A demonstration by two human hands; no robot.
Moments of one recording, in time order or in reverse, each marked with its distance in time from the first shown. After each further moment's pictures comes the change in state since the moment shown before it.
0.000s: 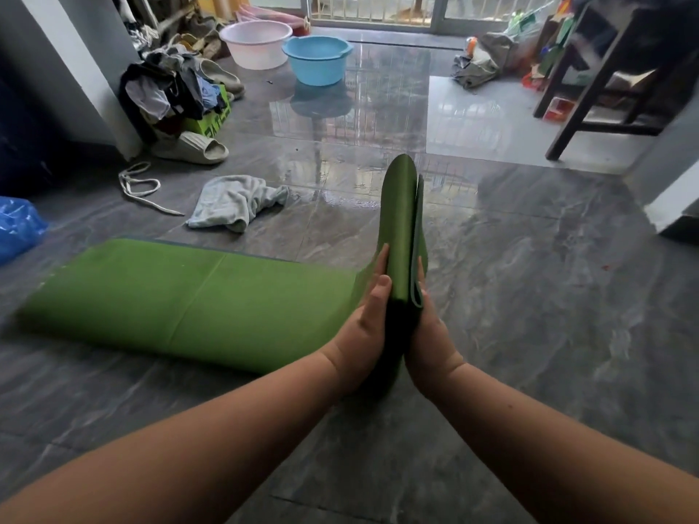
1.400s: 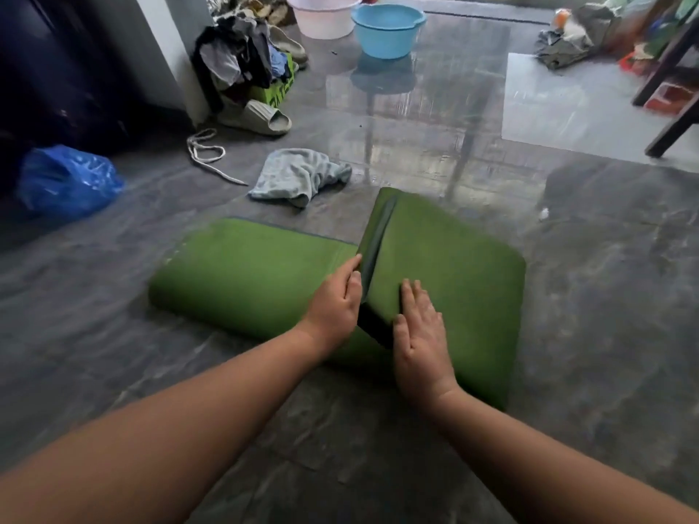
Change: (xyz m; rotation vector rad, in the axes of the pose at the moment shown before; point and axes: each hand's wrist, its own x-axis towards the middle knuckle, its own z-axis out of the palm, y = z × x) left_hand -0.014 -0.014 -0.157 0.672 0.311 -0.076; right_hand 0.004 0.087 0.077 -0.993 -0.109 -0.178
